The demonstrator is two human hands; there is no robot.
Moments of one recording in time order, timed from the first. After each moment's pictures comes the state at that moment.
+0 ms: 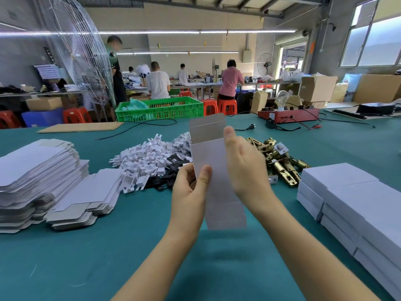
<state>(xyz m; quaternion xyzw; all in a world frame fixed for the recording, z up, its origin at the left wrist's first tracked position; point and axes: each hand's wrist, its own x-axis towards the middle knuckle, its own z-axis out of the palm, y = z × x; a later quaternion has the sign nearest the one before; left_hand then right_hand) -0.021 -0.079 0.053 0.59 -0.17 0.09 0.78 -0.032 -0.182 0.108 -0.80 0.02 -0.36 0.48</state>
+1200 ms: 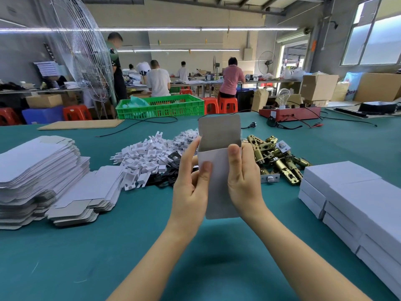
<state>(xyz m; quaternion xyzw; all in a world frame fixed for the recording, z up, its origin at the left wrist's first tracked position) -0.018 -0.075 0.055 0.62 -0.29 0.18 0.71 -0.019 -0.180 0.068 -0.72 -0.06 -0.41 0.55</state>
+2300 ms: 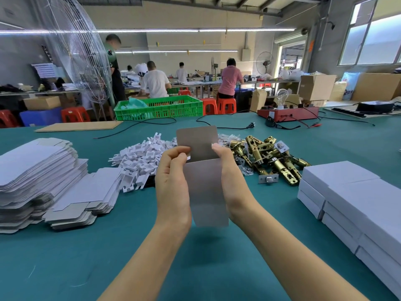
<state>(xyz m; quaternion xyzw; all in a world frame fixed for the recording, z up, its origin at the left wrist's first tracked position) -0.016 -0.068 0.080 0.52 -0.10 0.13 0.84 -0.026 -0.163 0.083 -0.64 -0.02 -0.09 0.76</state>
